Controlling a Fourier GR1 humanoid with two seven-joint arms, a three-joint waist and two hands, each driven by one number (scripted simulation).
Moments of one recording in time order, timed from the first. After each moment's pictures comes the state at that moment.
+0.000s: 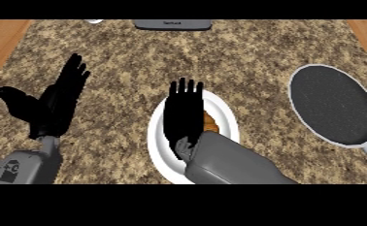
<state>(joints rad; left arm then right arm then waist) -0.18 0.35 -0.10 -1.55 0.30 0.23 0.18 -0.76 -0.02 0.84 -1.33 0.70 0.35 1.18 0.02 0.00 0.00</state>
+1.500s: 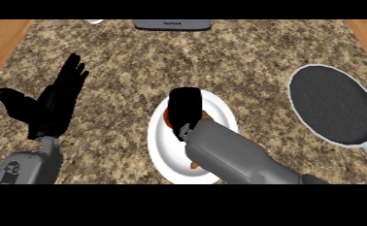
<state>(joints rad) -0.17 0.29 -0.04 -1.56 0.23 0.17 0.19 -0.86 -0.01 0.94 -0.96 0.62 0.01 1.01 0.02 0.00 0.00</state>
